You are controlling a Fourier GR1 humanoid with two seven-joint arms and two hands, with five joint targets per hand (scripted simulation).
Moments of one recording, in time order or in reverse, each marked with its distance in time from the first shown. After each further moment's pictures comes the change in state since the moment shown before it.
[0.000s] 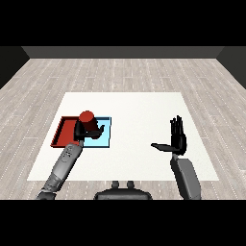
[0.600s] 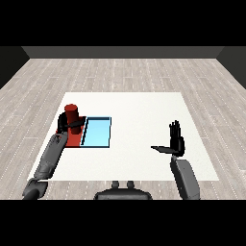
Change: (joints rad) left arm -0.161 0.136 0.180 0.468 -0.060 -0.067 0.011; right arm 0.016 0.007 -0.023 0.131 0.013 0.048 -0.044
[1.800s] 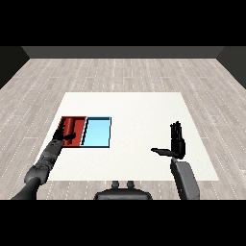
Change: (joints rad) left arm -0.215 0.016 0.071 0.885 -0.139 -0.035 -0.074; right arm 0.030 0.016 -0.004 -0.035 0.043 0.036 -0.134
